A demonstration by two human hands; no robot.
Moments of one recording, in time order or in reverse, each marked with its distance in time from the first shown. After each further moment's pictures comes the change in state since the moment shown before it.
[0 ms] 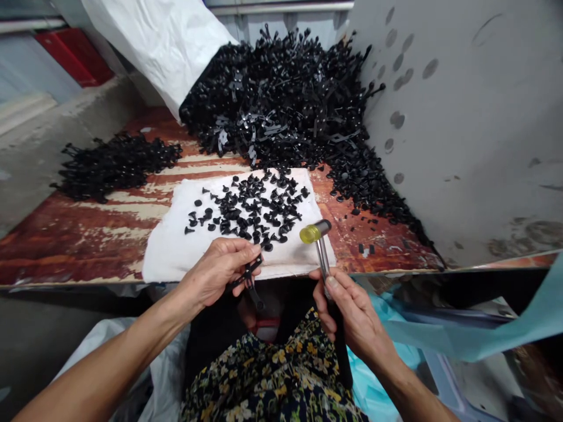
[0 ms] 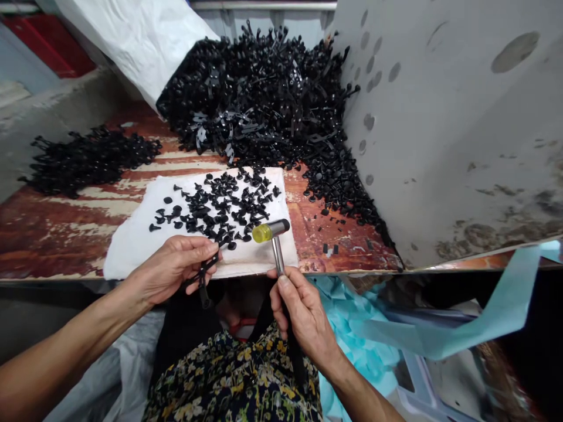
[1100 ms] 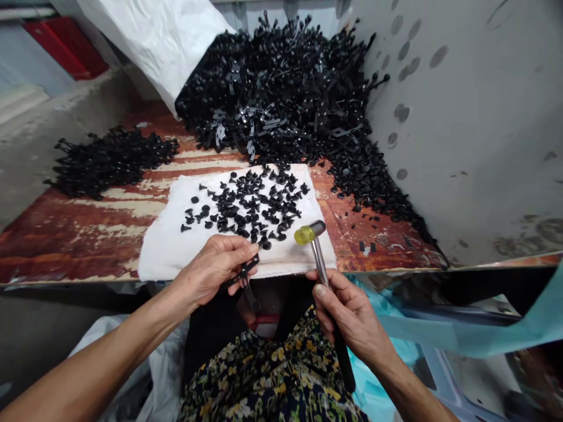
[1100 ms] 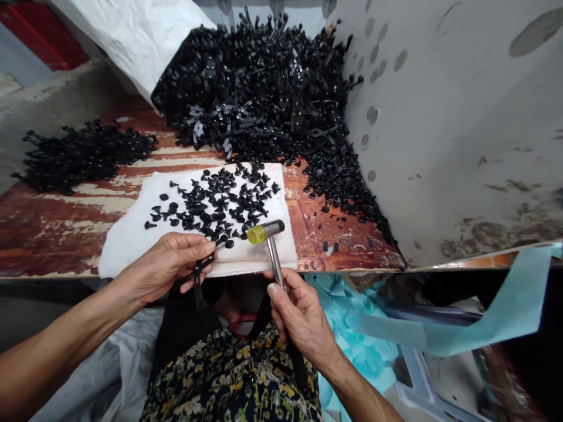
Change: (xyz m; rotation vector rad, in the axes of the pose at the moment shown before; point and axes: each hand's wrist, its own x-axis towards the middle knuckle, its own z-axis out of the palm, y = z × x) left_hand 0.001 0.003 0.001 0.087 0.009 -0.005; right_hand -0.001 0.002 -0.004 -0.141 -0.052 0.090
